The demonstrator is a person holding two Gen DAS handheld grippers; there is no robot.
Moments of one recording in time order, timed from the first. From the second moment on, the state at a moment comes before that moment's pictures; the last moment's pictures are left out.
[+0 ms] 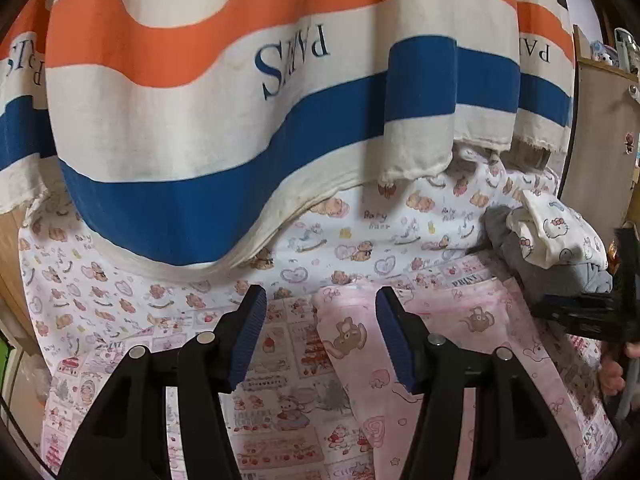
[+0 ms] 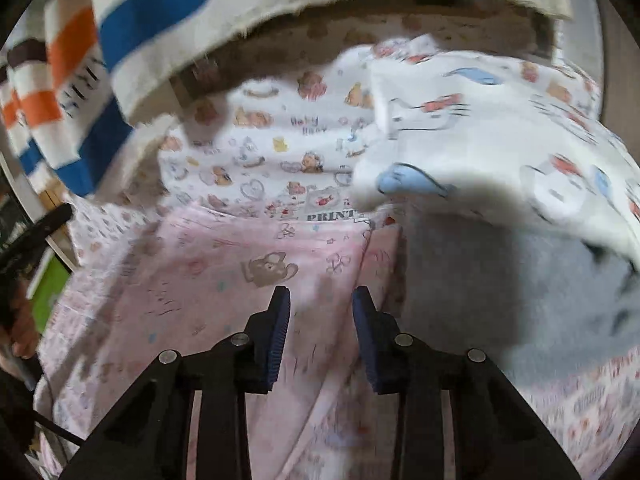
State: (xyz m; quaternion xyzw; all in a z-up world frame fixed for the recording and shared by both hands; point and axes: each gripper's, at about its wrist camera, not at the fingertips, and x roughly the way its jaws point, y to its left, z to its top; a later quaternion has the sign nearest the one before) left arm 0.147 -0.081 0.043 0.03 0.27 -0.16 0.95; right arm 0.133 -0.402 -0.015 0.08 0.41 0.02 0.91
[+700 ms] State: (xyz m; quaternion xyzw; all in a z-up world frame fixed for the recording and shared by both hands) left arm 0.144 -0.077 0.046 0.02 0.29 -0.16 0.94; right arm 0.197 -0.411 -0.039 0.11 0.45 -0.01 0.88
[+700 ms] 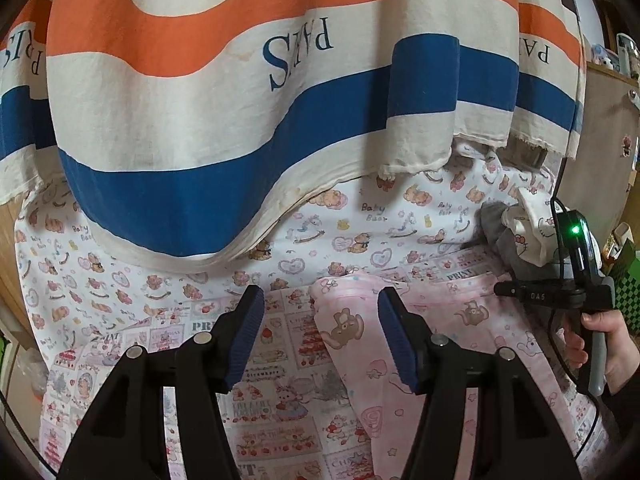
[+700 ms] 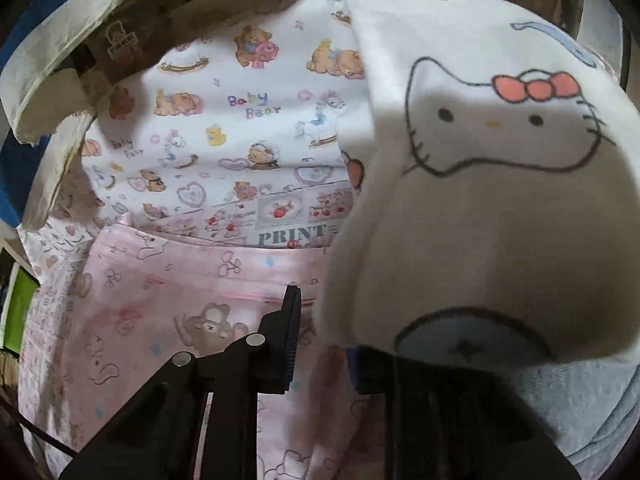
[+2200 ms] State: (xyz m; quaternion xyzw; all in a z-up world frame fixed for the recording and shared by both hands) left arm -0.036 -0.070 0.058 0.07 0.15 -0.12 0.98; right arm -0.070 -0.383 0.081 0.06 0.25 0.02 0.97
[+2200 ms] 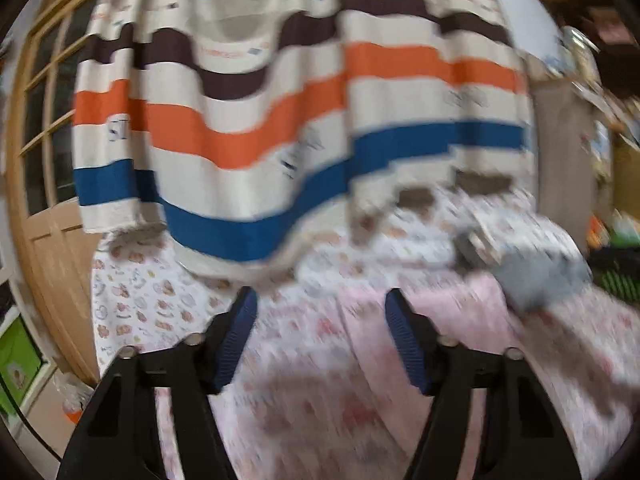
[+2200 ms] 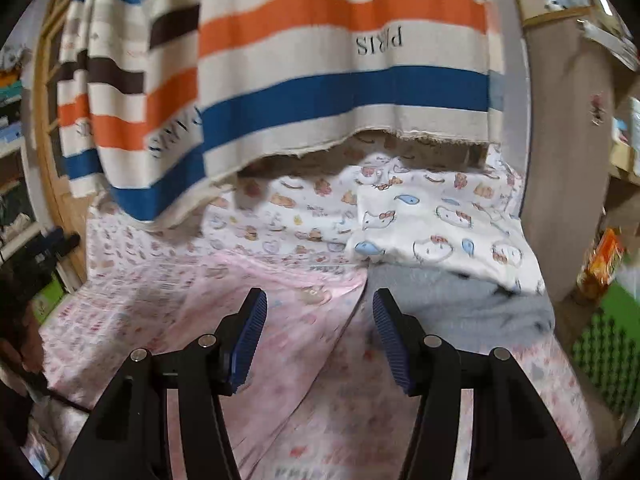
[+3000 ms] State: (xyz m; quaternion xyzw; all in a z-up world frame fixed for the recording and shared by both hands) left arm -0.095 -0.112 -0.060 -0.03 0.35 -0.22 0.91; right arm -0.140 -0.327 -0.054 0.17 0.33 0.06 0.93
